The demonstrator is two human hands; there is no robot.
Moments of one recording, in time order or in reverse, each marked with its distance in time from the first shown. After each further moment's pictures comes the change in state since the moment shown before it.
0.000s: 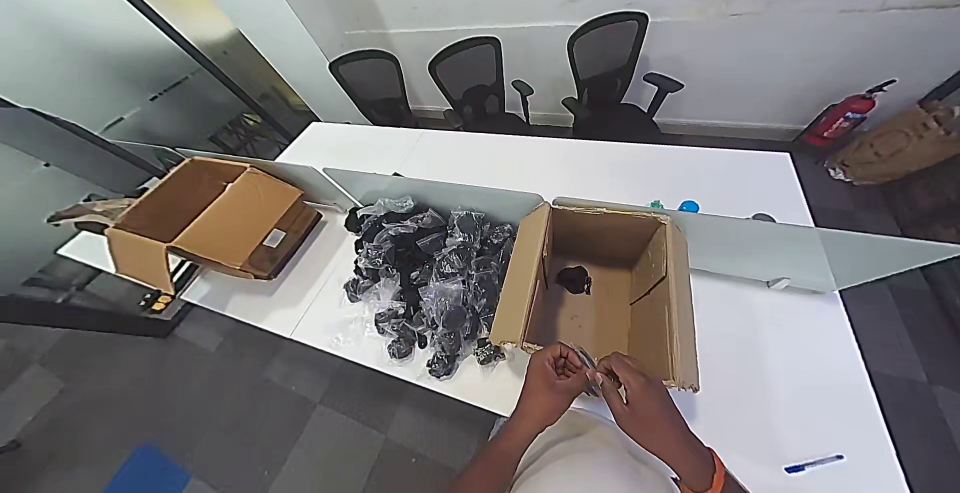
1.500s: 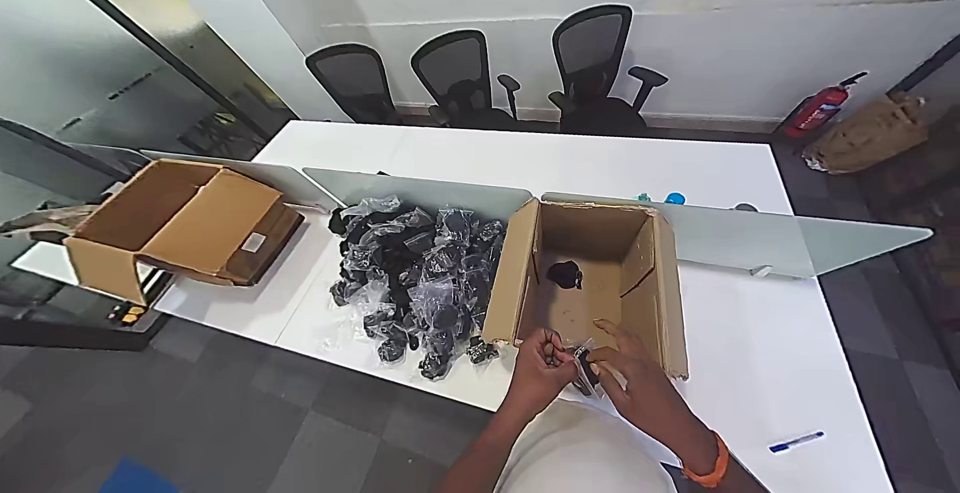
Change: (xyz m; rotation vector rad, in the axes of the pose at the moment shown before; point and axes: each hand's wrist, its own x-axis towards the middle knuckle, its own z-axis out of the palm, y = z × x) left_hand 0.007 0.008 -0.005 -0.081 -0.006 0.002; right_hand 0.008 0.004 -0.018 -0.008 -0.036 -0.052
